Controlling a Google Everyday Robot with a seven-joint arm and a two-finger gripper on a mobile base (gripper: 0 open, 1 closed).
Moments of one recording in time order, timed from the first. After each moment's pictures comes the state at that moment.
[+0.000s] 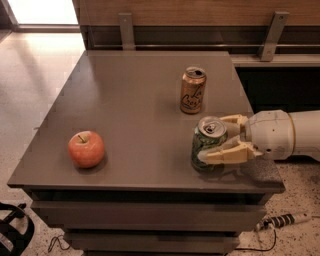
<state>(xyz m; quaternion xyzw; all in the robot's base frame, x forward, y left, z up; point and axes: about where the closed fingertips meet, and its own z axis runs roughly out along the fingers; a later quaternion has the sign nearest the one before) 0.442 -0.111 0.874 -0.52 0.61 0.37 0.48</state>
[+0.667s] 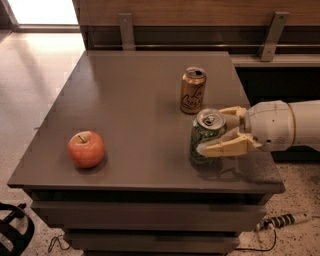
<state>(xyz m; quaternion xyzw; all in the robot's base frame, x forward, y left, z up) 0.448 -0.109 0.890 -0.53 0.60 0.37 0.47</state>
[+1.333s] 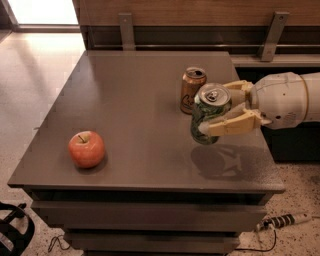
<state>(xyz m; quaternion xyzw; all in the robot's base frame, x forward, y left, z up) 0.455 -0.105 0.945 -0.55 0.58 0.35 0.49</state>
